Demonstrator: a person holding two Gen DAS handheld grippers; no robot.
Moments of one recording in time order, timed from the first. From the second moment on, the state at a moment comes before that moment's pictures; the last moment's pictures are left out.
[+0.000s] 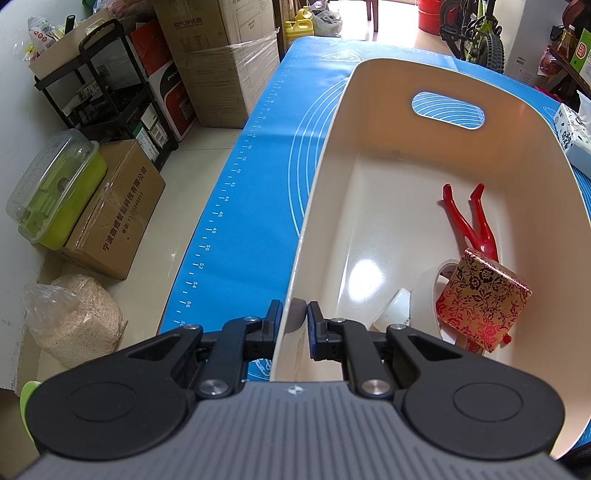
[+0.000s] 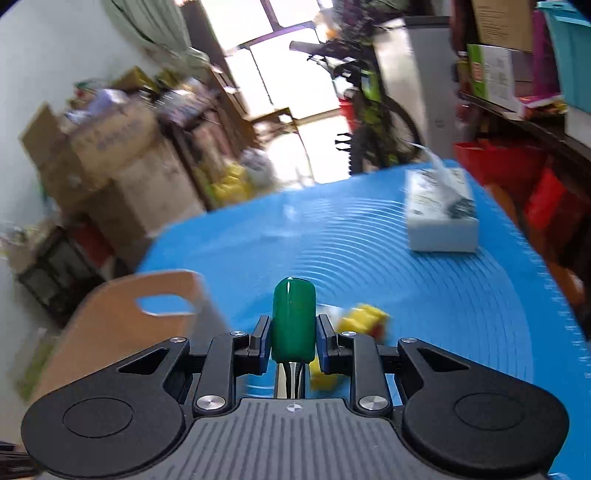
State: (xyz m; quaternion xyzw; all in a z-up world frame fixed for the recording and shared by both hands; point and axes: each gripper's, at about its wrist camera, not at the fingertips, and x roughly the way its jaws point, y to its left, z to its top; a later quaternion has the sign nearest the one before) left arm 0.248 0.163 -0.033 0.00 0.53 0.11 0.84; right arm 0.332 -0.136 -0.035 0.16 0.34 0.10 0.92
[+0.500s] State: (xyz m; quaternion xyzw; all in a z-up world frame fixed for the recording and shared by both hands) left arm 0.248 0.163 -0.033 0.00 0.53 0.11 0.84; right arm 0.307 -0.060 -0.016 0.12 0.33 0.23 0.91
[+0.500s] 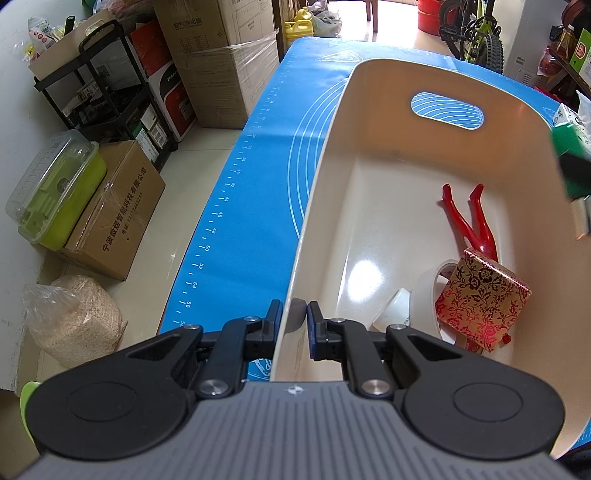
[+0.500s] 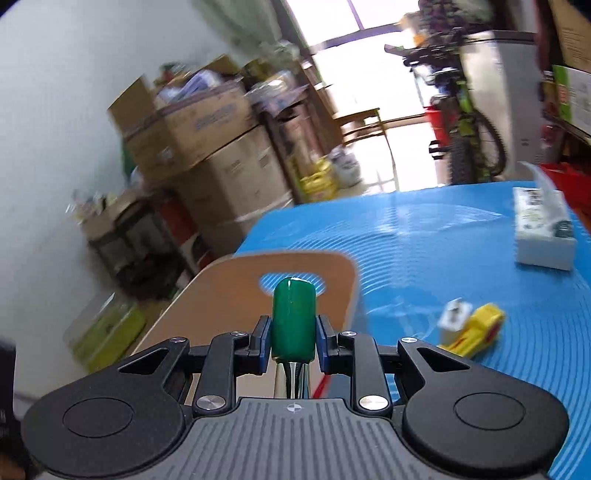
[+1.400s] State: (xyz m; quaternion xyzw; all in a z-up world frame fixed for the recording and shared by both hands) left arm 0.248 0.162 -0.033 0.00 0.53 0.11 0.84; right arm 0.290 -0.007 -0.028 0.00 0.35 0.29 0.89
